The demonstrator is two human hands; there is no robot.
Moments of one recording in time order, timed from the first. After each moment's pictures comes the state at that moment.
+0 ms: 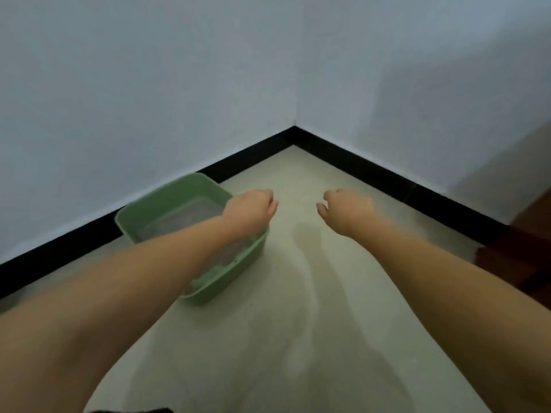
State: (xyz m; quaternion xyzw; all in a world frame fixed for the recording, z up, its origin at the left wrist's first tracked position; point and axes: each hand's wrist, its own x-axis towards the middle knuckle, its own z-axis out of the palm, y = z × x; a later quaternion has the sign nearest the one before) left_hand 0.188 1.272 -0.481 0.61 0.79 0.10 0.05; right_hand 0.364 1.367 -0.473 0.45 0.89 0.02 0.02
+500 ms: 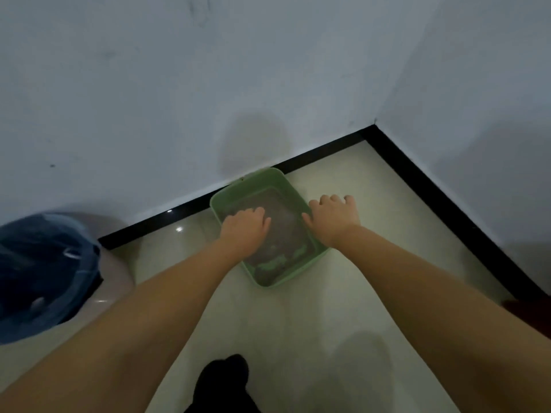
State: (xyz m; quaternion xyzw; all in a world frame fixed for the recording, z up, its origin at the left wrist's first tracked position) left_hand 0.031 1.159 -0.364 0.46 0.87 0.06 0.14; right_hand 0.155 1.293 -0.323 0.29 0.94 0.04 0.16
